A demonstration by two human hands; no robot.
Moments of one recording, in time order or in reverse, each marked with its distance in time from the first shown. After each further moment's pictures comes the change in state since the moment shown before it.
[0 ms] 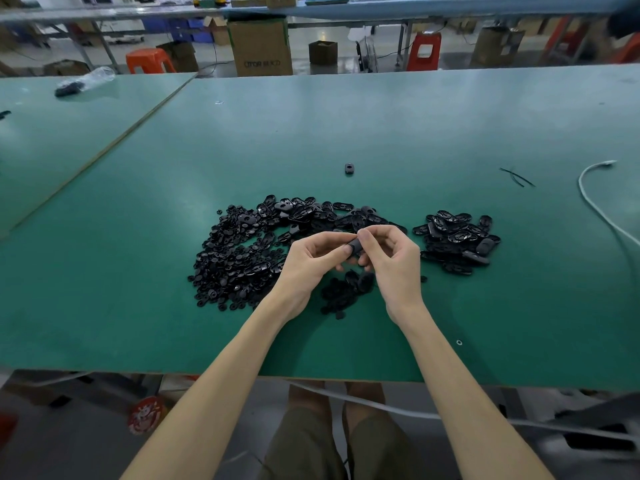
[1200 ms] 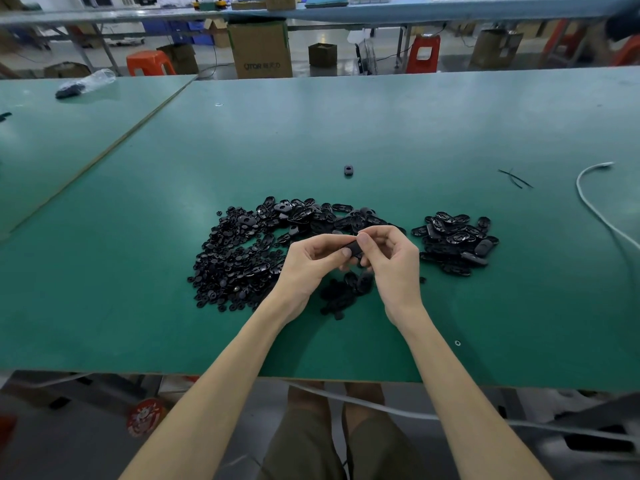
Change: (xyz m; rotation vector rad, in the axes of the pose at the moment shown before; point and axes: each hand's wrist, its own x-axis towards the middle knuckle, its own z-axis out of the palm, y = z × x) left_hand -0.003 0.002 0.000 0.027 0.008 0.021; right_hand -0.002 -0.003 0.000 -0.041 0.003 -0.006
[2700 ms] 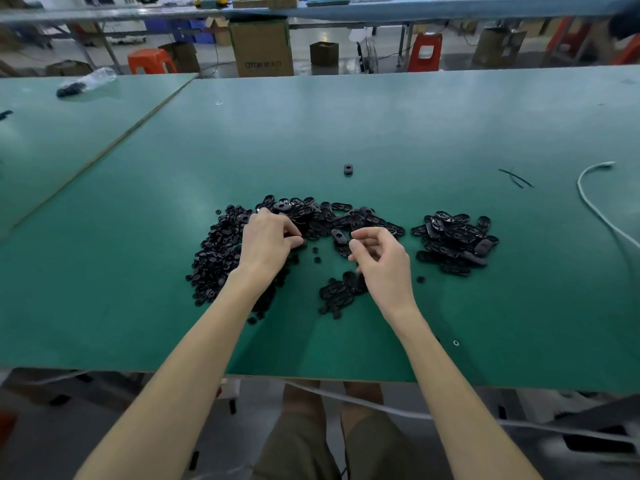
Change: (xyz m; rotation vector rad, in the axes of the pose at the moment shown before) left_hand 0.033 0.033 -0.047 1.145 0.232 -0.138; right_hand -0.003 -0.008 0.006 -0.220 -0.039 0.018
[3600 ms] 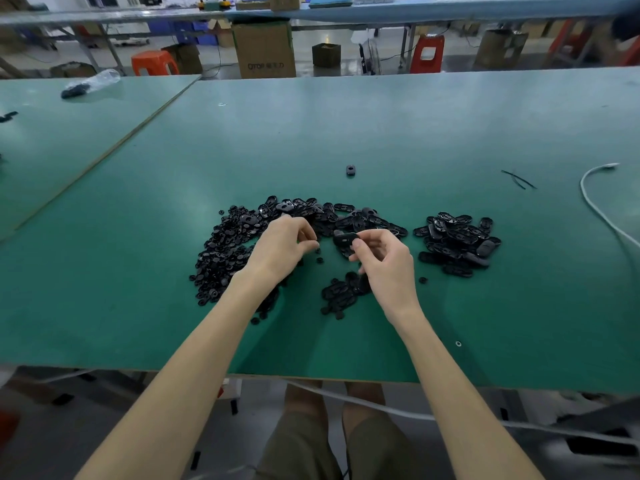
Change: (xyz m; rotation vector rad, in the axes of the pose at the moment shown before) left_hand -0.007 0.005 0.002 -0.082 -0.097 0.169; right_hand 0.000 0.002 0.000 0.072 0.007 0.019
